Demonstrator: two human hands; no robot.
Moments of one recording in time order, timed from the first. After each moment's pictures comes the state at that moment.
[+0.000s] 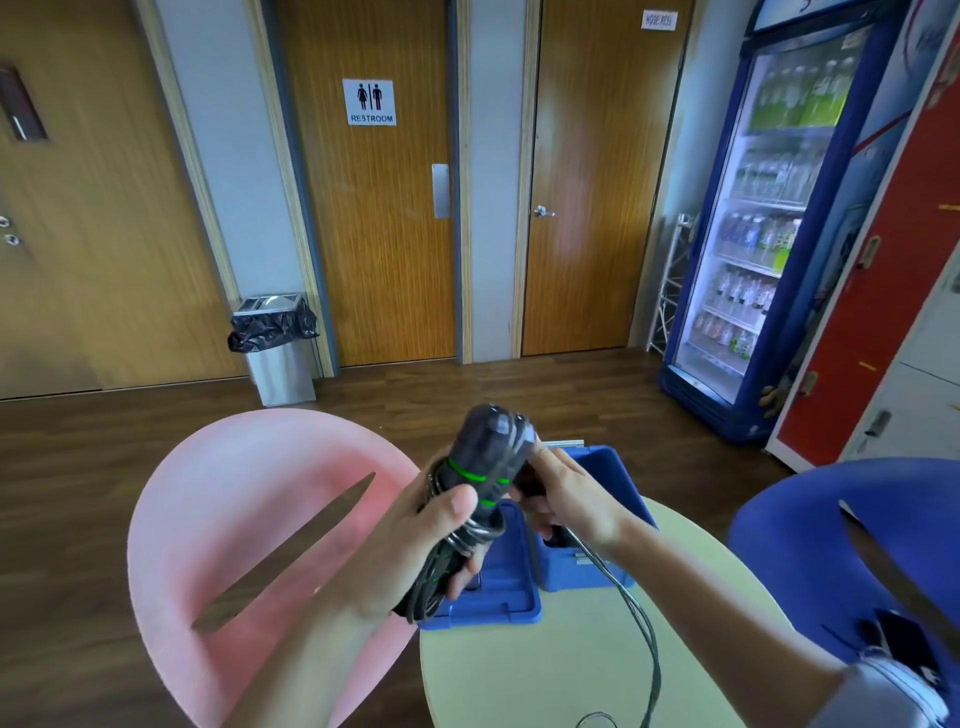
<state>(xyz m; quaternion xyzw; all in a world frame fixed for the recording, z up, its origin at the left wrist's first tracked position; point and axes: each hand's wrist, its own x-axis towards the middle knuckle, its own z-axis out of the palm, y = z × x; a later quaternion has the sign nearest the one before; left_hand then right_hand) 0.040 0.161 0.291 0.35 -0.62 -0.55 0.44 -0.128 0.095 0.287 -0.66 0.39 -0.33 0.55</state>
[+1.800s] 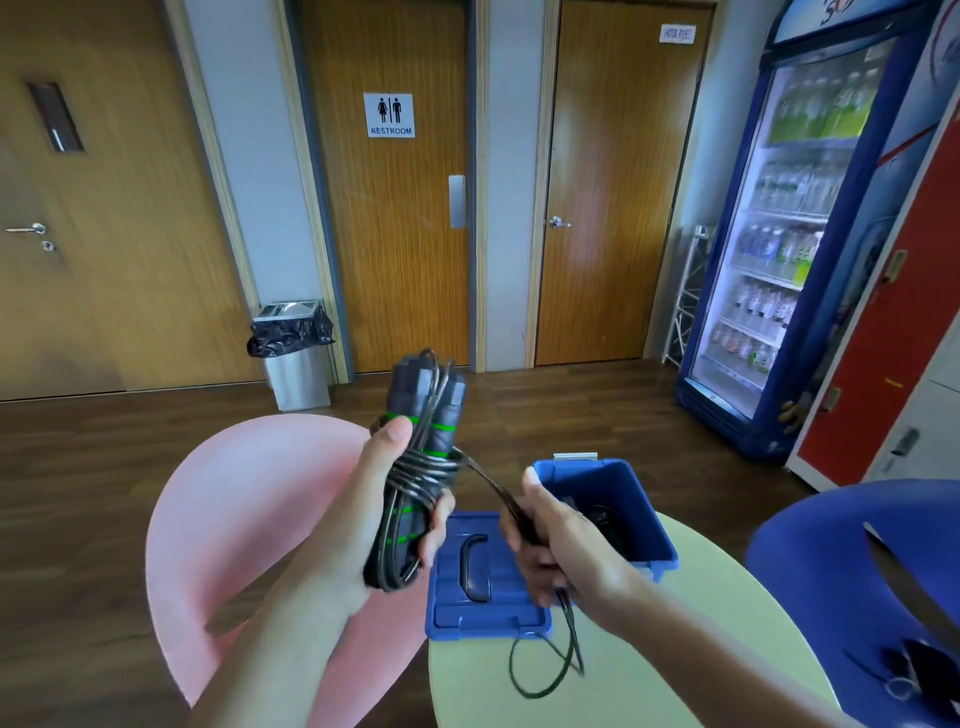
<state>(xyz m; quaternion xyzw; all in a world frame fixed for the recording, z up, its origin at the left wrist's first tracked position) 0.055 0.153 0.320 0.41 -0.44 -0.60 0.52 -0.117 0.115 0.271 -0.61 0.42 -0.28 0.61</state>
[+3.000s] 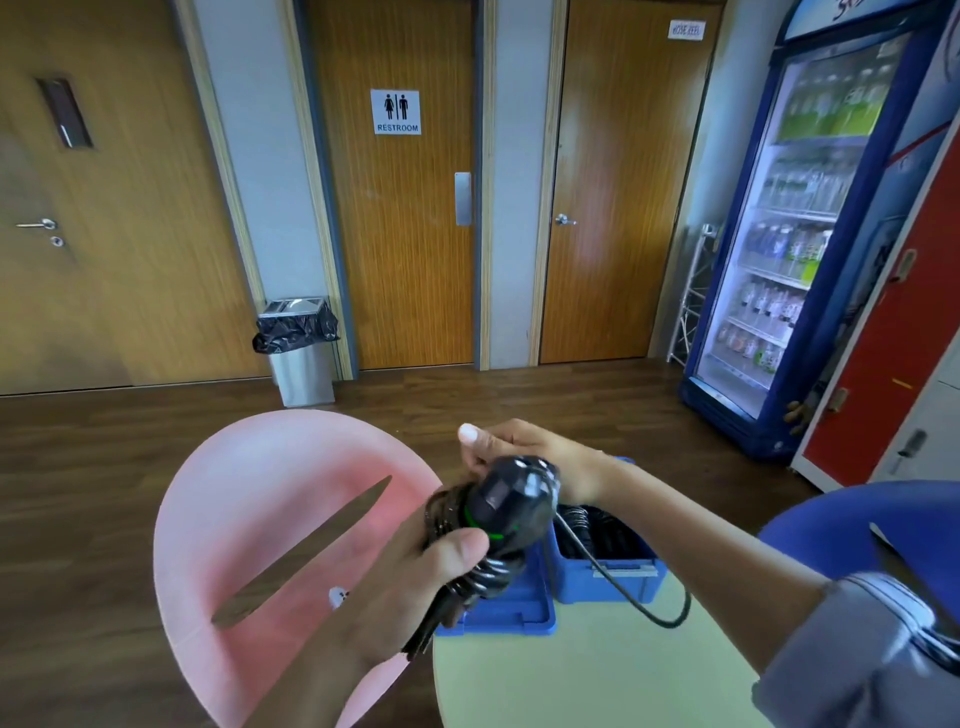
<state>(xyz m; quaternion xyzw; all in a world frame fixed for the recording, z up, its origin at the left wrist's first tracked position) 0.049 0.182 0.289 0.37 -0.64 -0.49 0.46 -0.096 0.076 0.326 -0.82 0.29 -0.18 0.47</state>
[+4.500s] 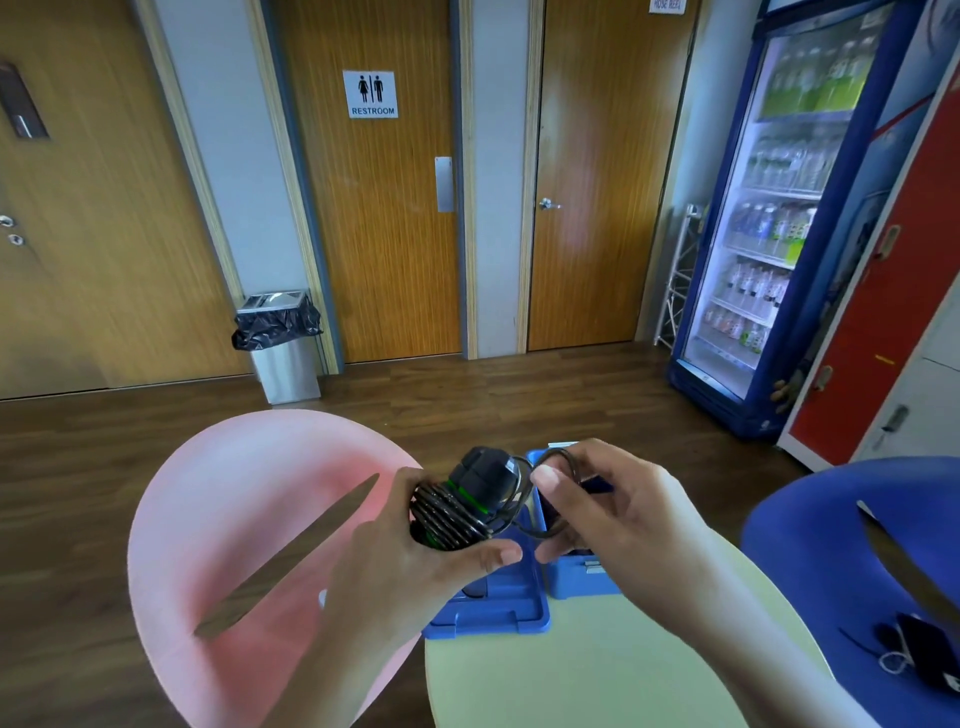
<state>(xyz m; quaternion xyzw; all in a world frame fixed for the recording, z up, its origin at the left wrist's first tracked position) 0.039 0.151 0.273 0.68 -0.58 -0.23 0.38 -0.143 0.150 0.324 -0.66 0.46 -0.45 0.40</state>
